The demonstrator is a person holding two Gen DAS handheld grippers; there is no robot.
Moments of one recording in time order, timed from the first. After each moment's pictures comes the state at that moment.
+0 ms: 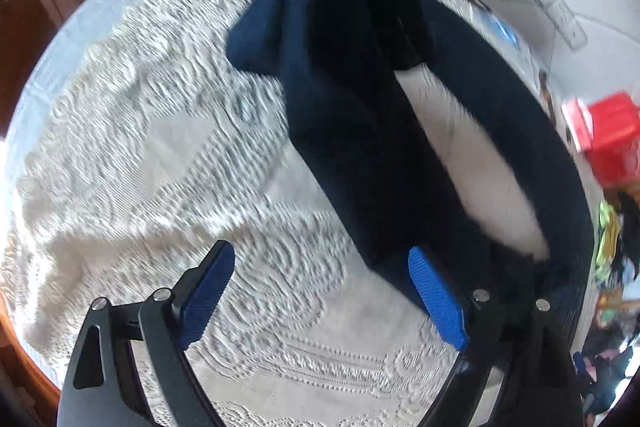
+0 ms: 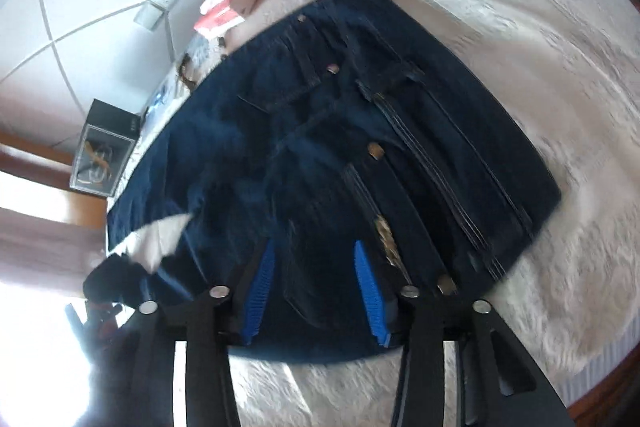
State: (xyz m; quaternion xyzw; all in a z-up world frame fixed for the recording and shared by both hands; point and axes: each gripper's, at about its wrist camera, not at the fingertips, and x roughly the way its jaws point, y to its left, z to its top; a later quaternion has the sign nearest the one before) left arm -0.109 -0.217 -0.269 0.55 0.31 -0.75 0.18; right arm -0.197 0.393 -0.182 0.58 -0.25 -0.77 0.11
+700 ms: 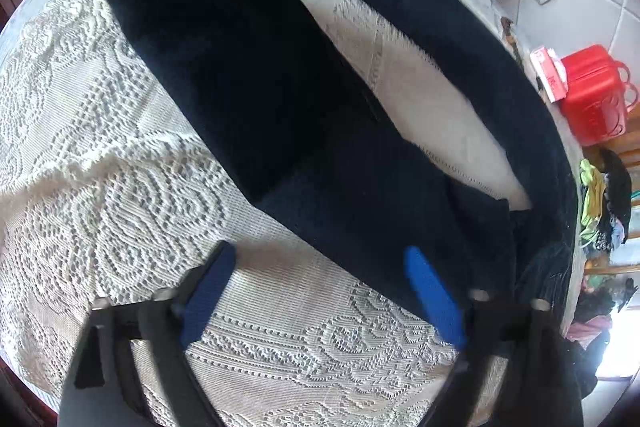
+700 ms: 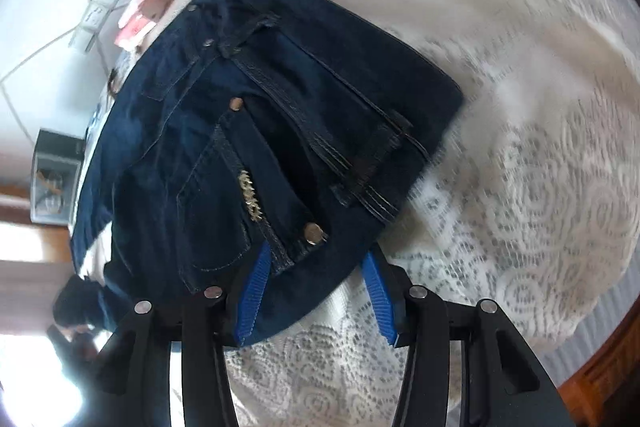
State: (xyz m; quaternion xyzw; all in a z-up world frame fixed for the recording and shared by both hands) left arm -0.122 -0.153 -0.289 0.56 0.32 -0.75 0.11; right arm -0.163 0.433 -0.236 0.61 -0.25 -0.76 0.03
